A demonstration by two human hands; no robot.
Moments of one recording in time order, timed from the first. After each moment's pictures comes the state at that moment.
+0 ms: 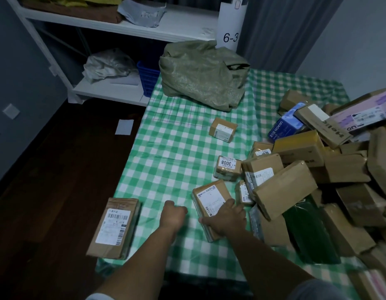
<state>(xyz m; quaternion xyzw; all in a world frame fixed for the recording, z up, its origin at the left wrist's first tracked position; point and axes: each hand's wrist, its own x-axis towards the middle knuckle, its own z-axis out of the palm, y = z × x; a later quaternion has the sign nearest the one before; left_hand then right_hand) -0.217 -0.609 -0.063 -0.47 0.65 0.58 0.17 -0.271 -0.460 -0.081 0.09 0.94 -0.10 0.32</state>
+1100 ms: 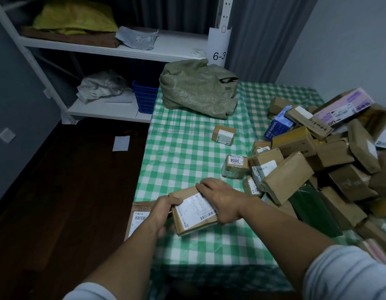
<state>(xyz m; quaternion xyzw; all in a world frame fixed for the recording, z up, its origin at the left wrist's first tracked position) -0.161 -0.706 -0.021 -0.40 0.53 0.73 0.18 -0.250 -0.514 0.020 -0.44 0.87 -0.01 0.24</state>
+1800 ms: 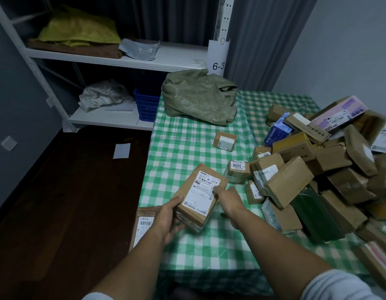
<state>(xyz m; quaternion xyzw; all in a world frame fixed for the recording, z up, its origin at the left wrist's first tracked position) -0.148 -0.711 -0.020 -0.36 0.46 0.80 0.15 -0.225 -0.541 0.006 0.18 0.81 -0.50 0.25</state>
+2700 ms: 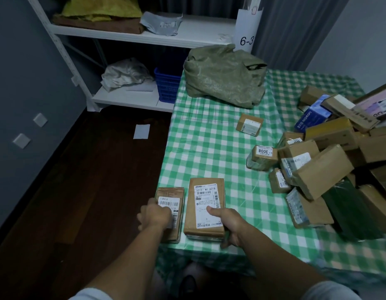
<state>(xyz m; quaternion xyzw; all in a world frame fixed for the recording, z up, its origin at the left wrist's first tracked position) -0.113 -0.774 -0.079 -0.50 0.77 0.36 0.13 -0.166 -0.570 -0.071 0.23 0.69 -0.52 0.44</state>
